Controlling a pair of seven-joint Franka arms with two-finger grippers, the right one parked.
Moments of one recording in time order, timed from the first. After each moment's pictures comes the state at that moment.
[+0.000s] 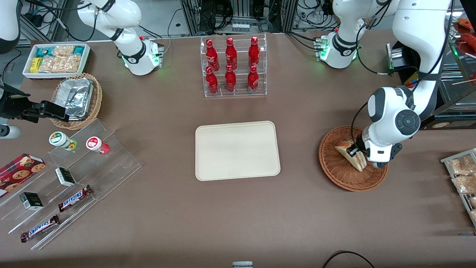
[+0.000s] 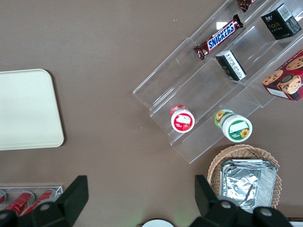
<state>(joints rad) -0.05 0.28 -0.05 -2.11 -0.03 2.26 -0.77</state>
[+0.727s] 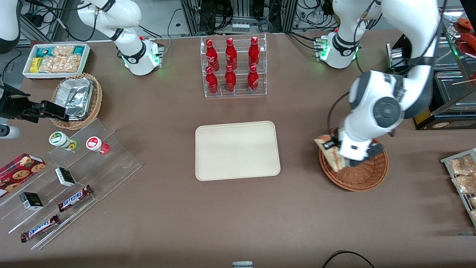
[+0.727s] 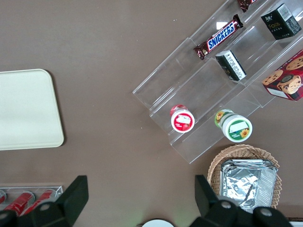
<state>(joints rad) -0.22 0.26 -0.14 -1.84 -0.03 1.98 -0.77</state>
